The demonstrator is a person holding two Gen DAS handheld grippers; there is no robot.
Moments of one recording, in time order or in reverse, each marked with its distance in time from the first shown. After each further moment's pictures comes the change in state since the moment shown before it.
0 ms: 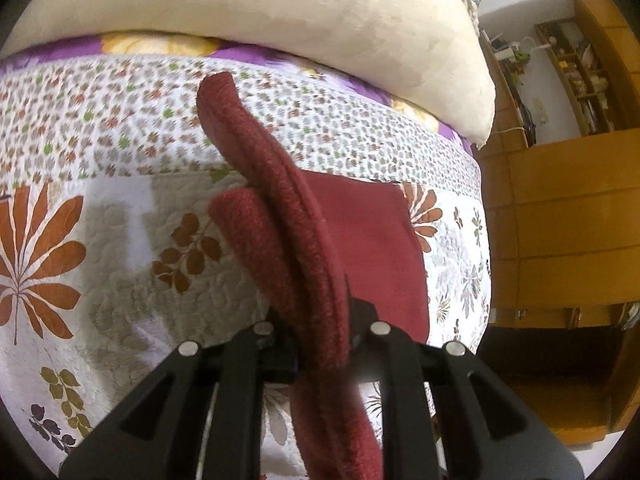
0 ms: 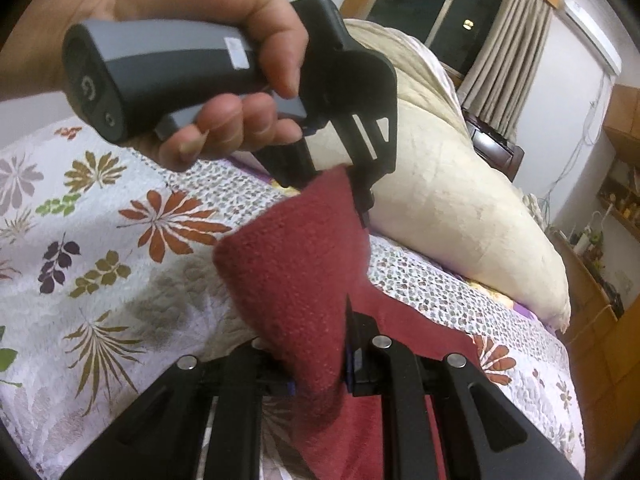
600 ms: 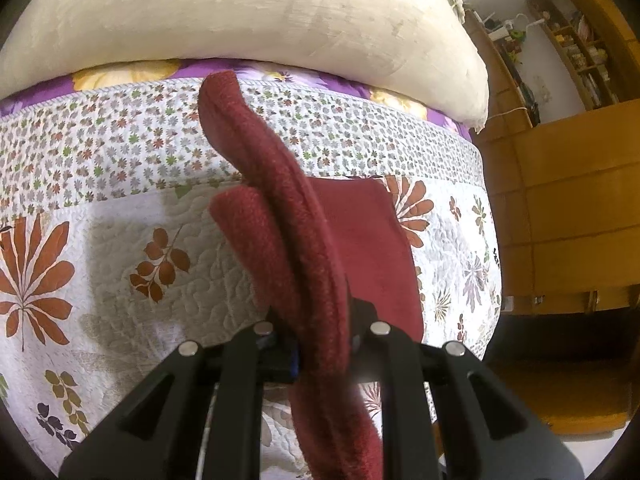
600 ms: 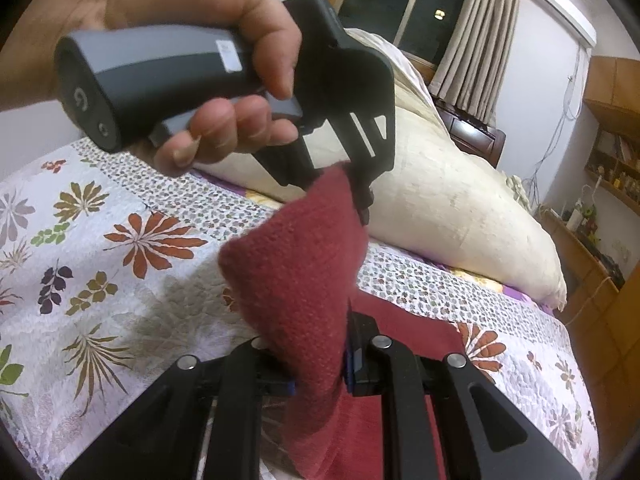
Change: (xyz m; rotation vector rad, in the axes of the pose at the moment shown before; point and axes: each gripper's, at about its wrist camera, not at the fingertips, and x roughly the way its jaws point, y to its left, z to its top) left arm 0.009 -0.063 0.004 0.071 0.009 0.068; right arm -0.014 -0.043 -0.005 0.100 -0.013 -0.017
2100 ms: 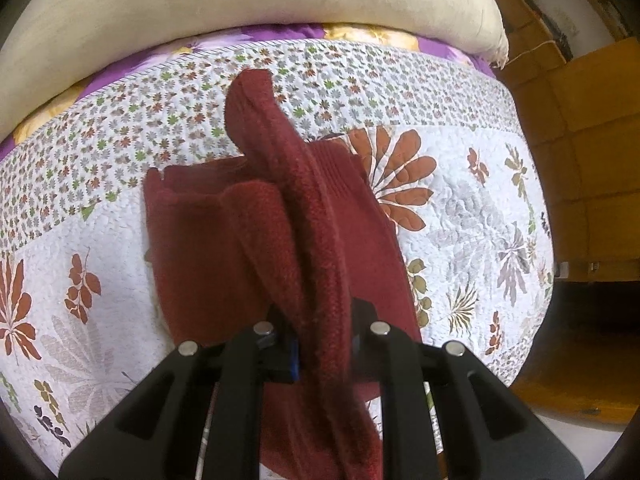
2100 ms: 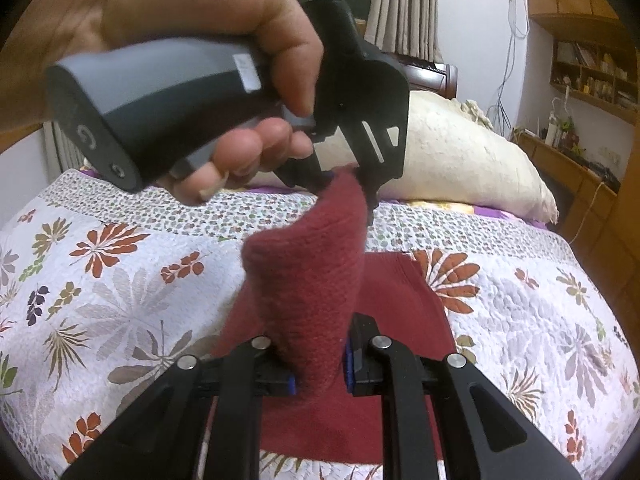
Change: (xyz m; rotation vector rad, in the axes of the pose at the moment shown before) left arm 0.136 -0.142 0.008 0.119 0.117 0.230; right arm 0.007 -0.122 -0.075 0.265 0.066 -0.001
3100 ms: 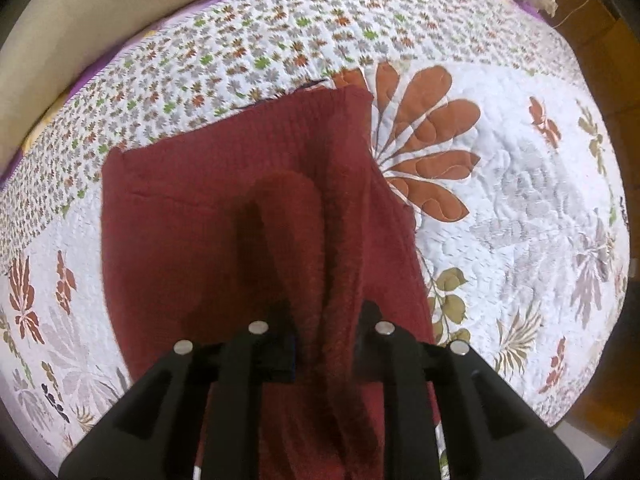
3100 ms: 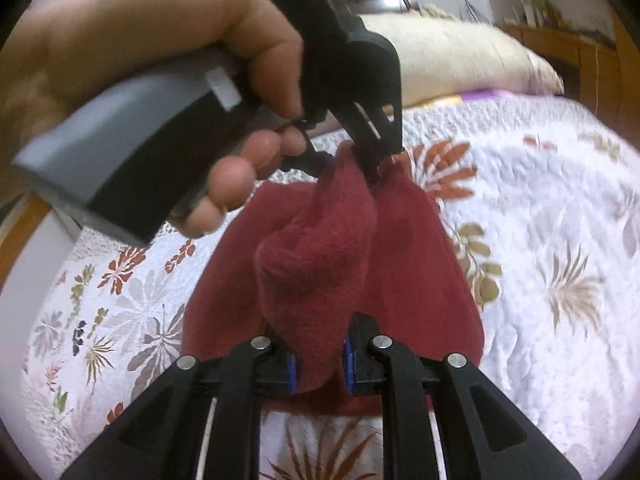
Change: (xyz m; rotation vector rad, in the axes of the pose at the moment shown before) left arm 0.111 -0.076 -0.002 0.007 0.054 0.284; right arm 0.031 -0.102 -0.077 0.363 0.134 0.217
